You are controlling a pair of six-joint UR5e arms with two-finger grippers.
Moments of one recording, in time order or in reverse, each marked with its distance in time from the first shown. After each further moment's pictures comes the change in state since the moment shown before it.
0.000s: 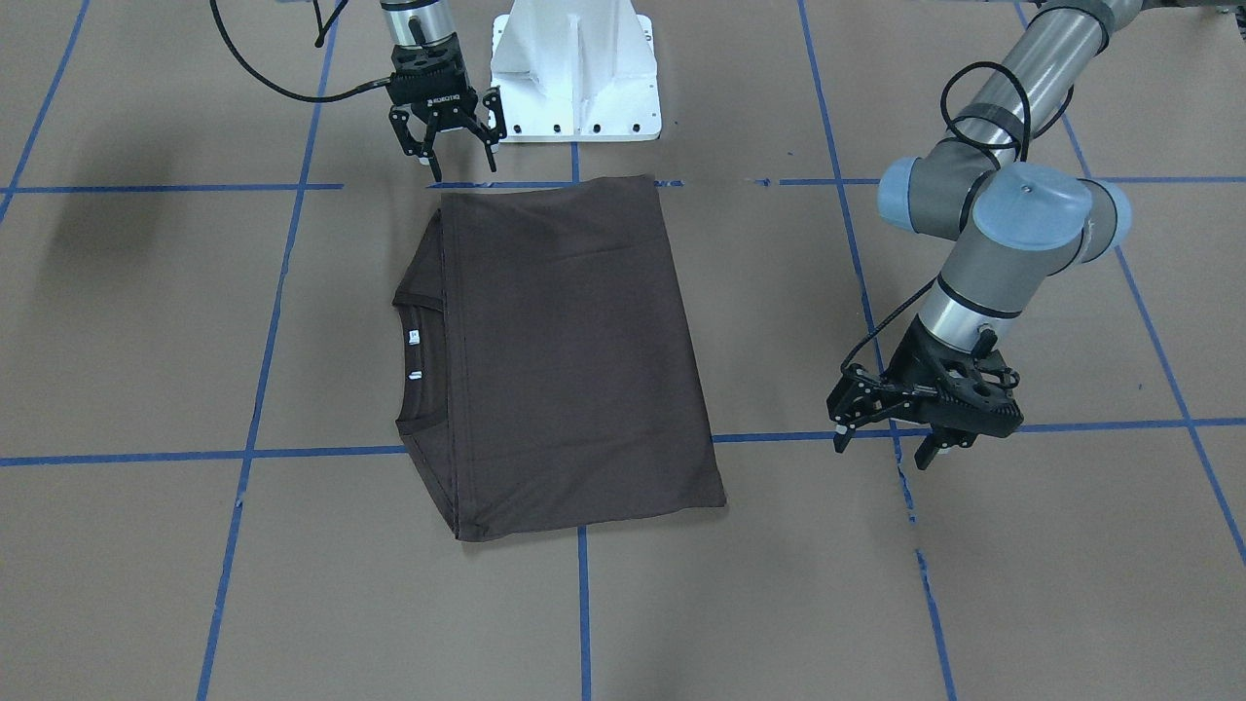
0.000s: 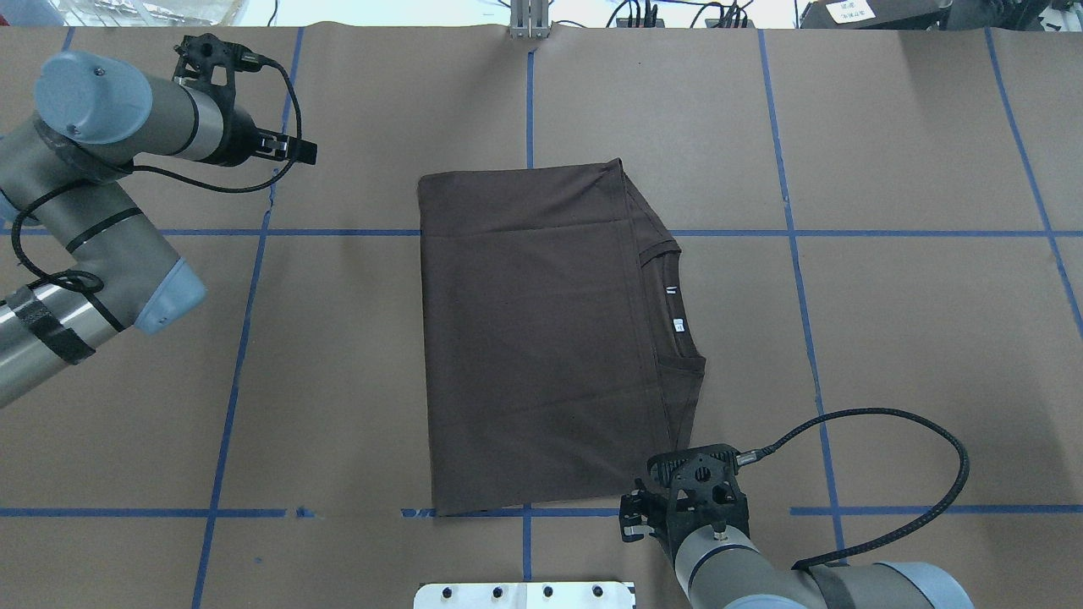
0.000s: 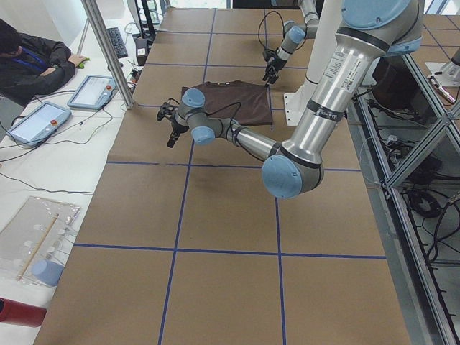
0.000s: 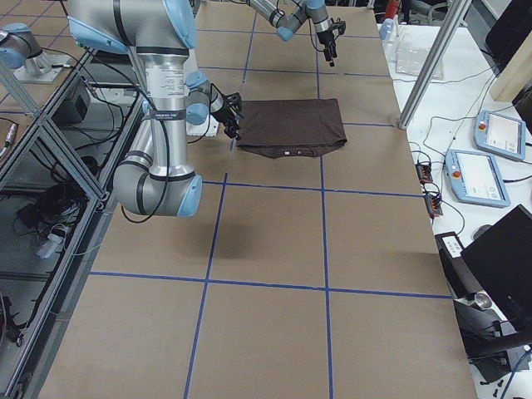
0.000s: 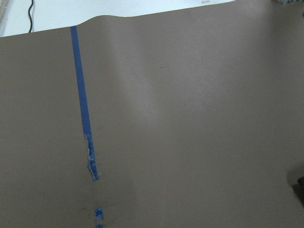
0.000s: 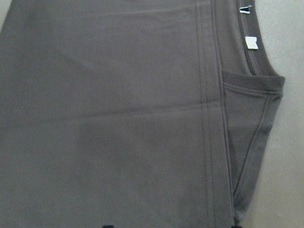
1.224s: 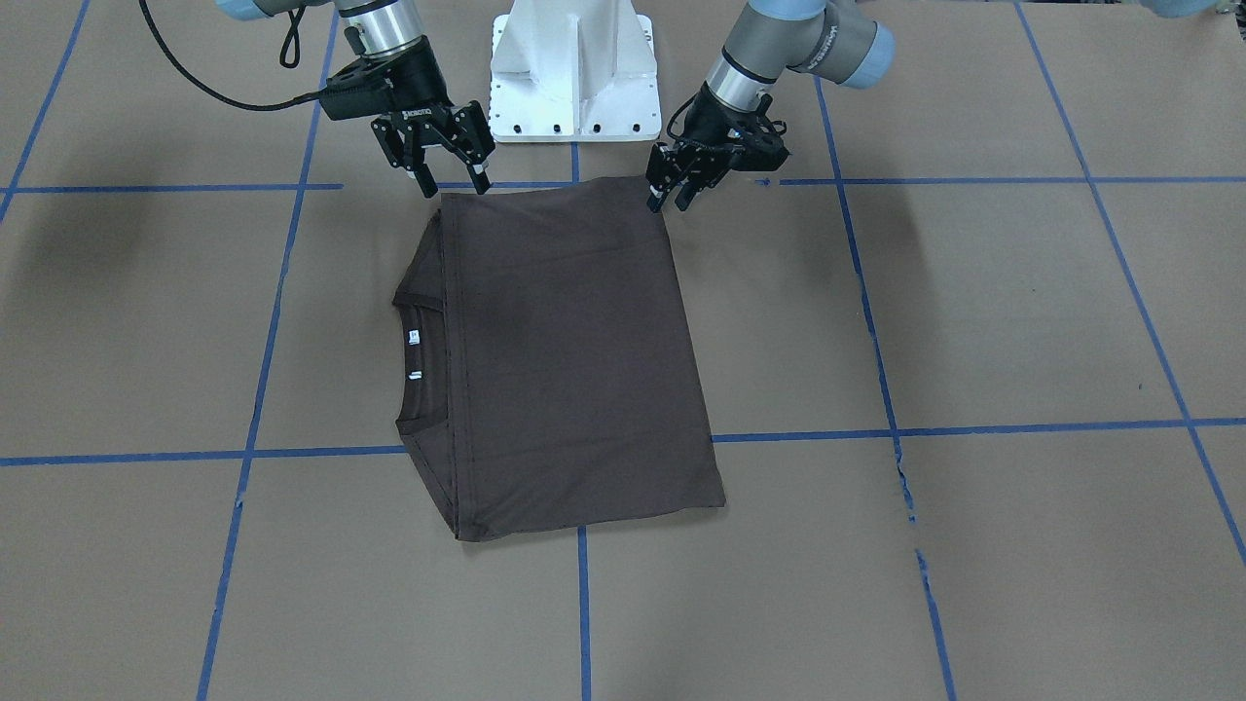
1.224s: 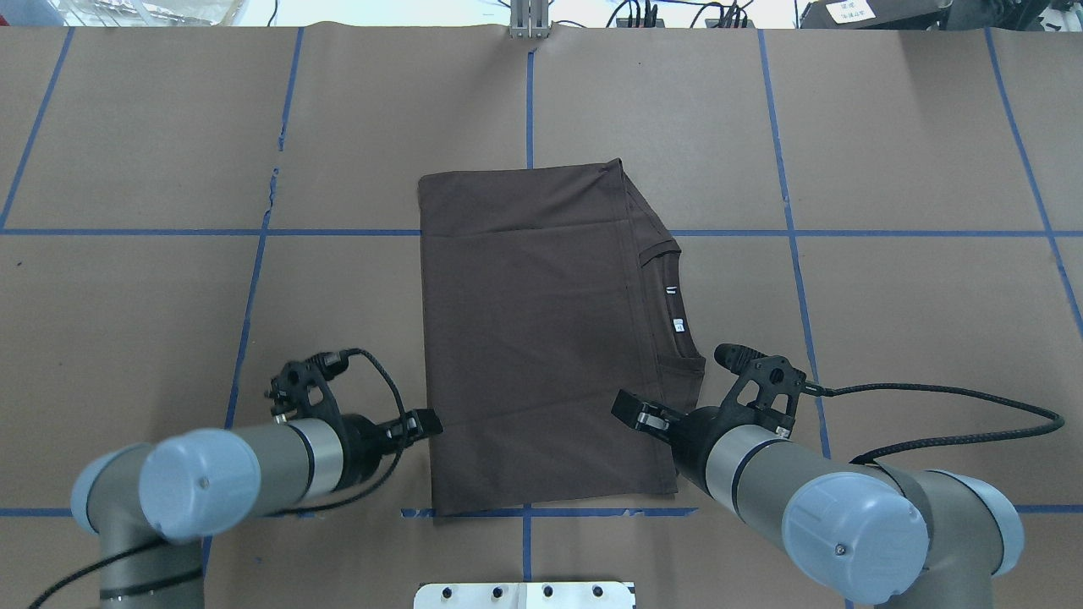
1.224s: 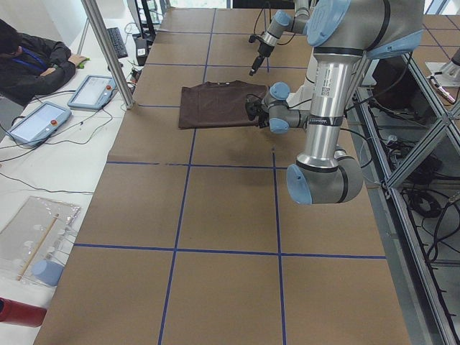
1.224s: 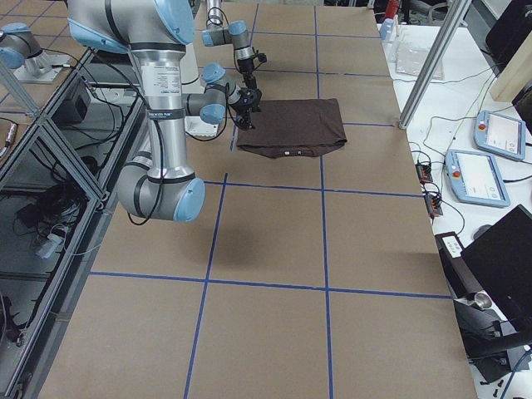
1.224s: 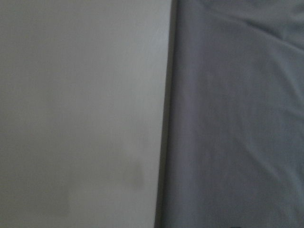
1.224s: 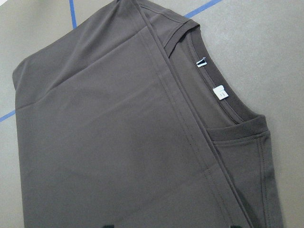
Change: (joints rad) left arm 0.716 0.225 -0.413 0.029 0.436 -1.029; right arm 0.140 -0.012 0.022 0.090 0.044 0.347
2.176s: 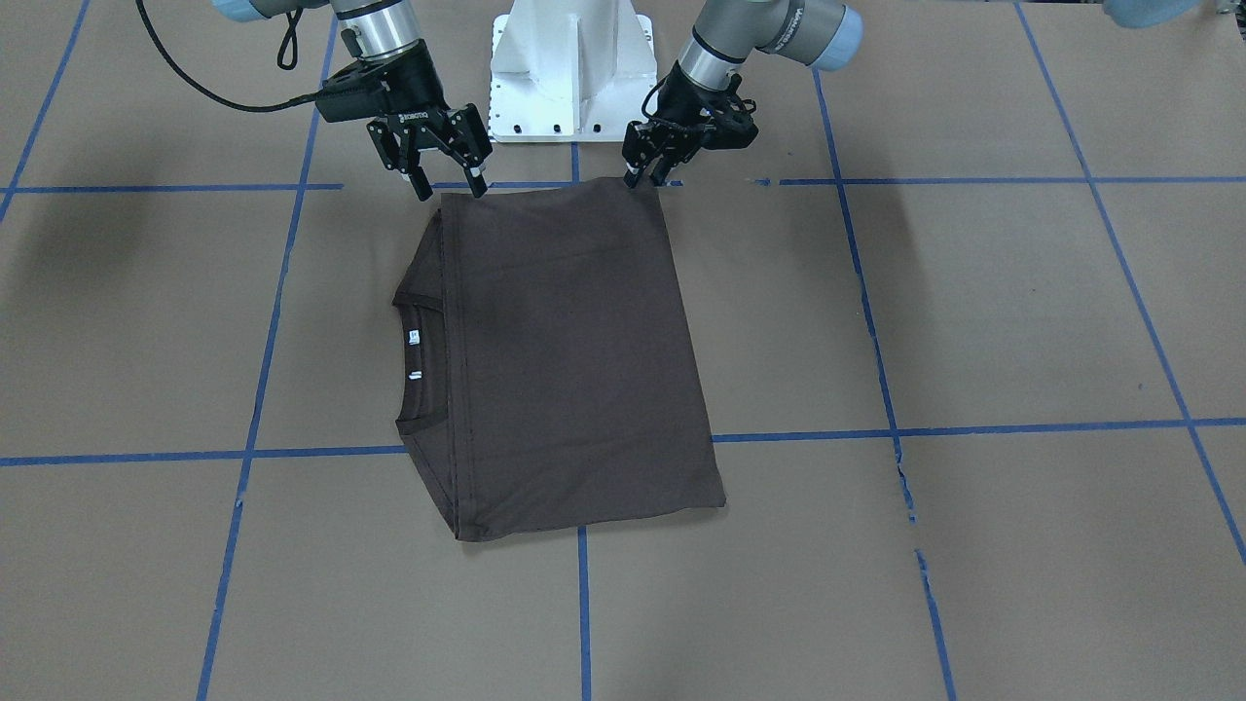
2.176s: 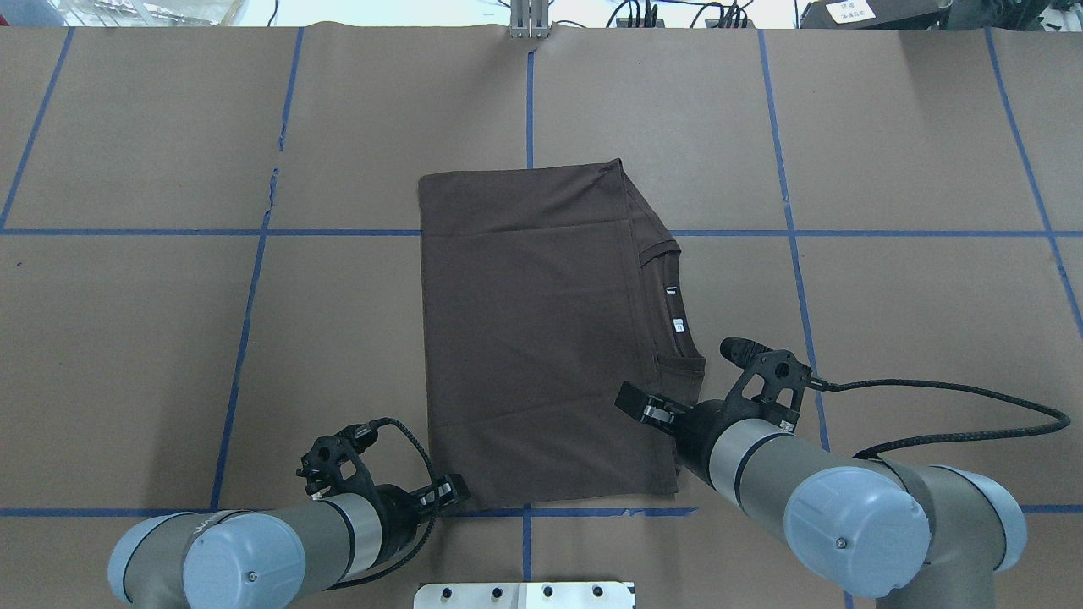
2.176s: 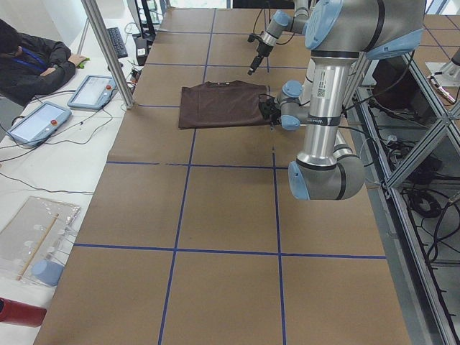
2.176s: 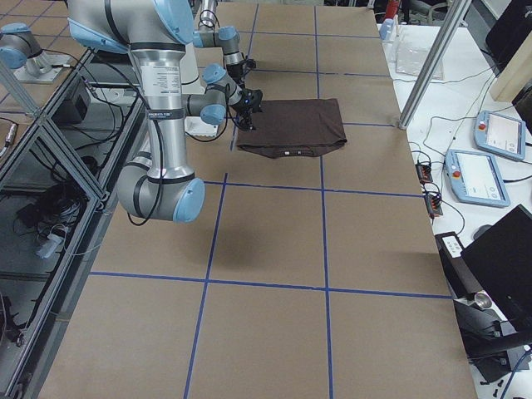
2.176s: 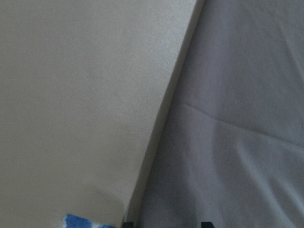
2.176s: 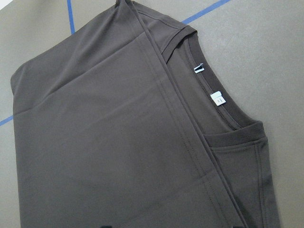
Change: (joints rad) left arm 0.061 -0.037 0.002 0.045 0.018 -0.044; right arm 0.003 -0.003 -0.001 -0.001 -0.009 0.002
